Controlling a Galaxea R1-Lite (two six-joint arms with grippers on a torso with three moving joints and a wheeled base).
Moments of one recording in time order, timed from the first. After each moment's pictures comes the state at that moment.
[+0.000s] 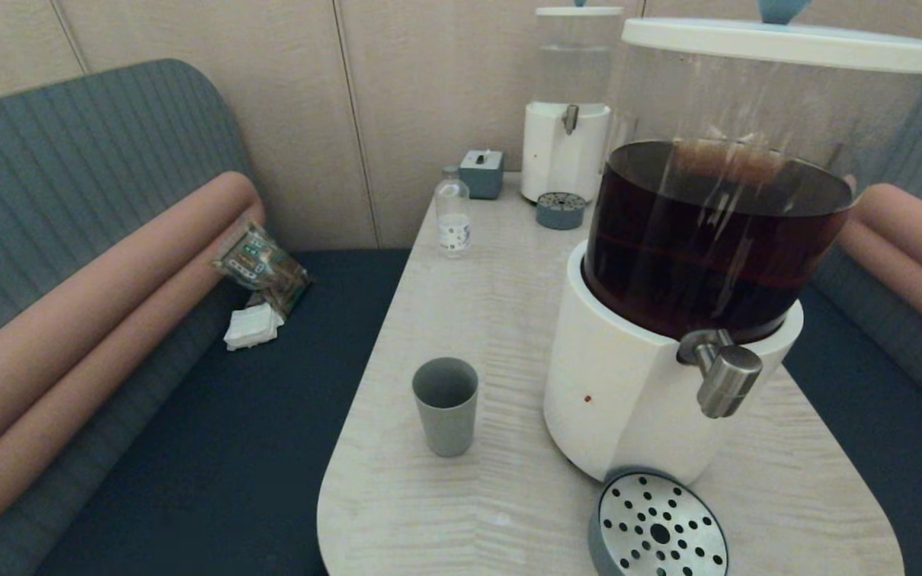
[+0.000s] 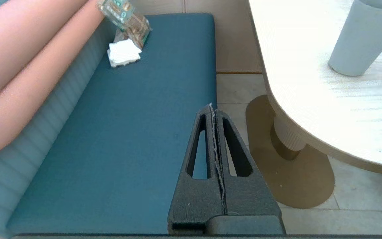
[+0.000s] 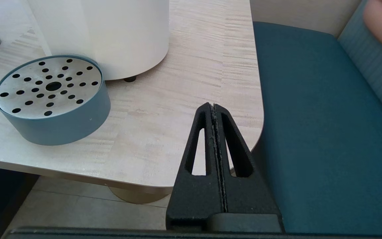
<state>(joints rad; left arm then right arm) 0.00 0.00 -0.02 0.01 -0.01 0.01 -0.01 0.00 0.00 0.00 0.01 -0.04</state>
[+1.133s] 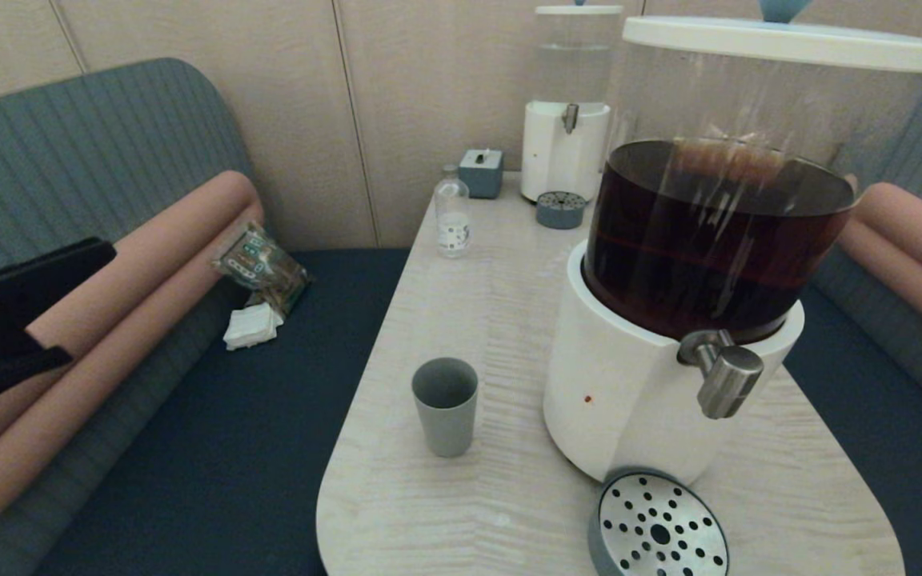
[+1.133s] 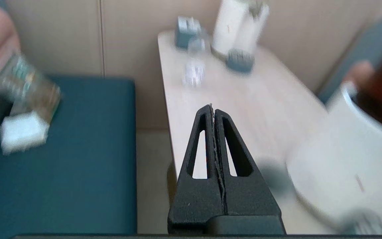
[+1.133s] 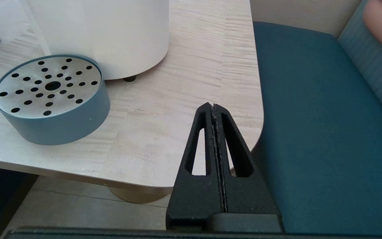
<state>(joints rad) -0.03 1.06 -0.53 -0.72 -0.22 -0.24 -0.01 0.00 0.00 0.00 0.01 -0.05</state>
